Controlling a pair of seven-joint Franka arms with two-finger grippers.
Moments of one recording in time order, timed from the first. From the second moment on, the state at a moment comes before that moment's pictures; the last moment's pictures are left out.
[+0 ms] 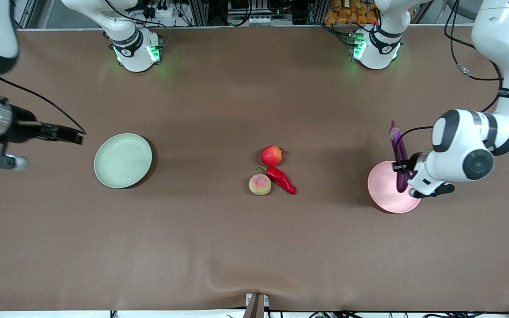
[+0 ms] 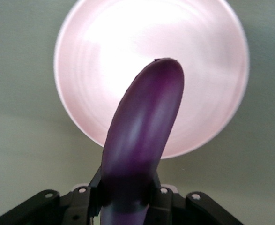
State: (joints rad) left arm 0.35 0.47 -0.40 -1.86 0.16 1.97 -0.31; right arm 0.08 0.23 -0.02 -1.46 0.16 1.51 0.24
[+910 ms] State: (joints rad) left arm 0.38 0.61 -0.40 -1.78 0.16 2.04 -0.30; right arm 0.51 0.61 -0.01 -1.46 0.23 2.24 1.18
